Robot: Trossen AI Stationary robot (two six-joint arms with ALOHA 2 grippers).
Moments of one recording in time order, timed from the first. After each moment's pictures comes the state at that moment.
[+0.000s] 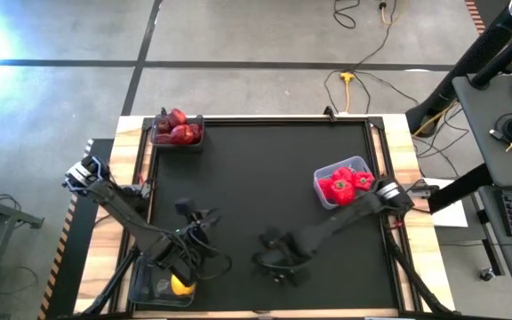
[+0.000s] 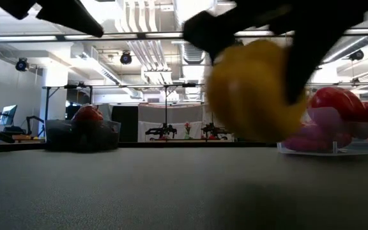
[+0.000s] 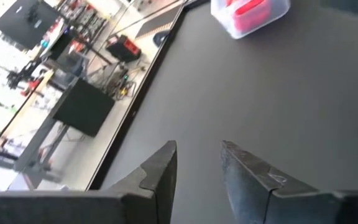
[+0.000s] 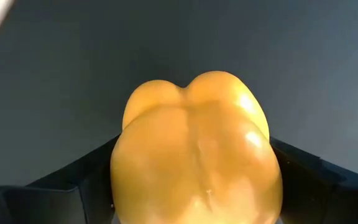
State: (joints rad) left arm -0.73 1.60 1.18 -1.03 -1.14 -0.78; right arm 0.46 2.09 1.72 -0.95 0.04 -0.16
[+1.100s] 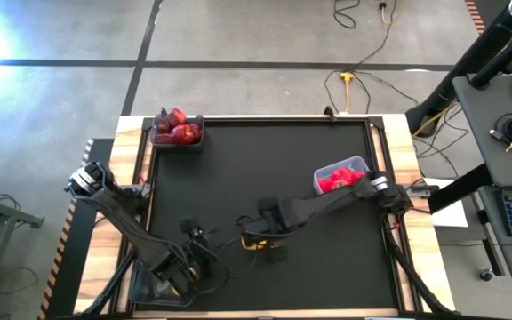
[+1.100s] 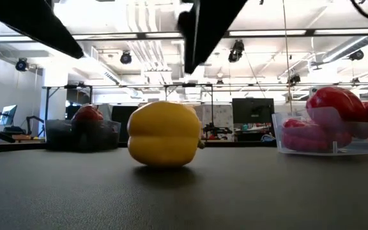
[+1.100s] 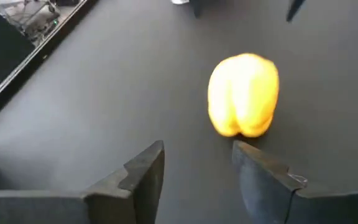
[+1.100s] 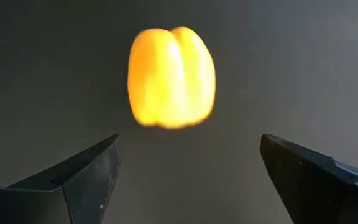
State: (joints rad) left arm -0.79 1.66 1.14 -0.85 -0.91 -1.04; right arm 0.30 2.18 2.06 -1.21 0.13 0.09
